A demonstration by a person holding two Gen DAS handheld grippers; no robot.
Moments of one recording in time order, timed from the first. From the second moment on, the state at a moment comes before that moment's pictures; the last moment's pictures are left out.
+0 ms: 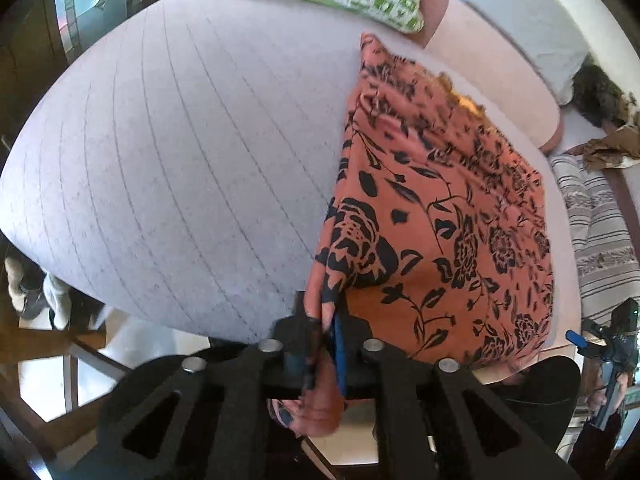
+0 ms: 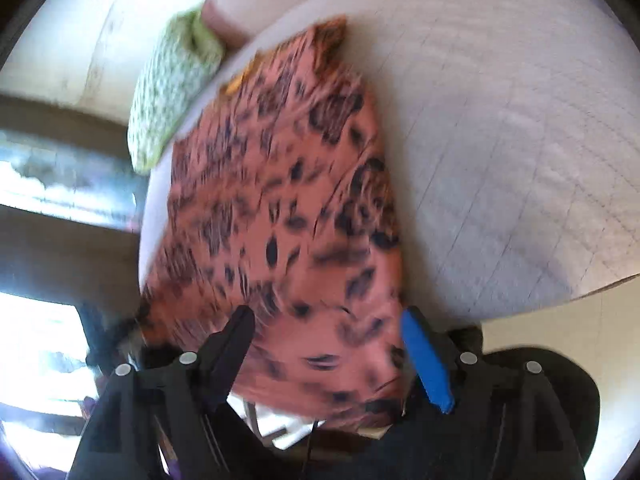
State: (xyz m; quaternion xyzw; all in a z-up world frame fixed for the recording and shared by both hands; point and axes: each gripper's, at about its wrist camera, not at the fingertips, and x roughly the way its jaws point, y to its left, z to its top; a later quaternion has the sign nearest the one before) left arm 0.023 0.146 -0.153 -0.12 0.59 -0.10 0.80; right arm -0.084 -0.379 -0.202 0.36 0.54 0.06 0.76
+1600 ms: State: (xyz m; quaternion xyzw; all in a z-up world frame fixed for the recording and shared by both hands) left arm 0.160 0.112 -0.105 -0.23 0.50 -0.27 0.79; right arm 0.011 -0.364 -0.135 0.36 0.37 0.14 0.85
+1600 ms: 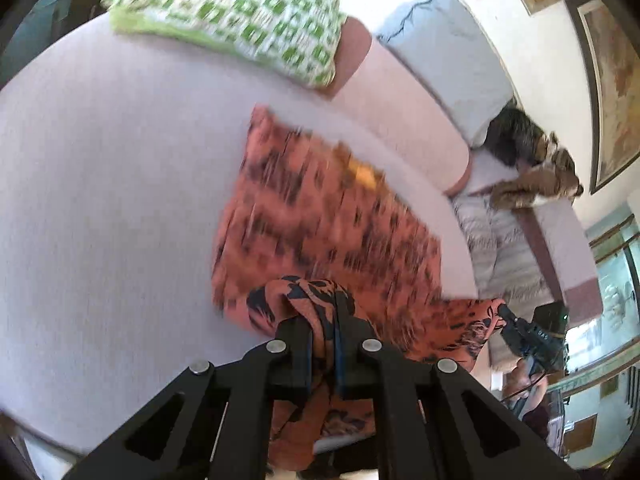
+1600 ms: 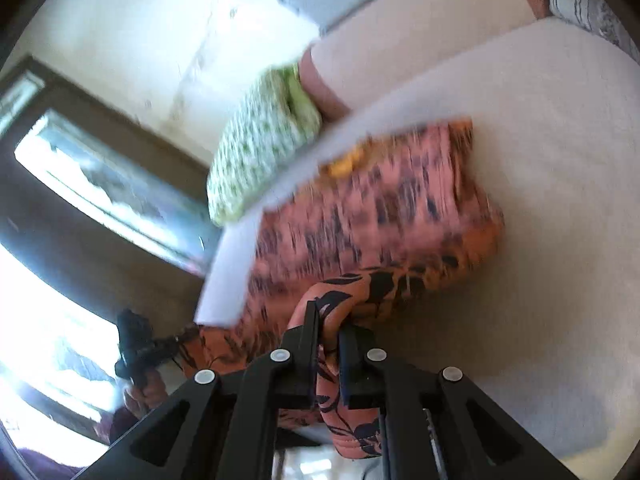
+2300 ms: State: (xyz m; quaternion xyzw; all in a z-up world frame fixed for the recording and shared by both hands) left arm 0.296 0.118 -0.147 -0.38 0.39 -0.12 0.83; right arm 0.170 -0.480 -0.224 0.52 0.30 0.02 0.80
